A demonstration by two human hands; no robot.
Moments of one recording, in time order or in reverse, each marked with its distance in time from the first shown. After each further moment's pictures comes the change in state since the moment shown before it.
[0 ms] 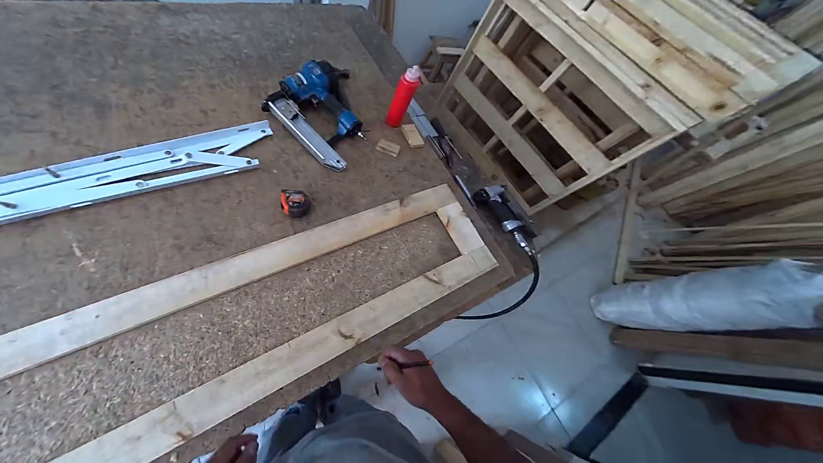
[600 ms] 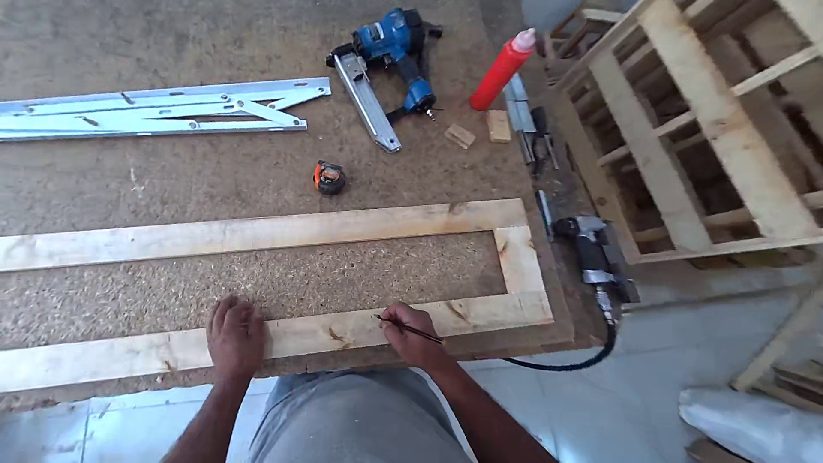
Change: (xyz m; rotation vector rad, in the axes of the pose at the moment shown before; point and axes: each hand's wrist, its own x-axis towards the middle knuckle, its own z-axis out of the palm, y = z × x) left_hand 0.137 0.049 0.054 0.283 0.788 -0.050; right_hand 0.118 0.028 -0.064 0.056 -0.117 -0.272
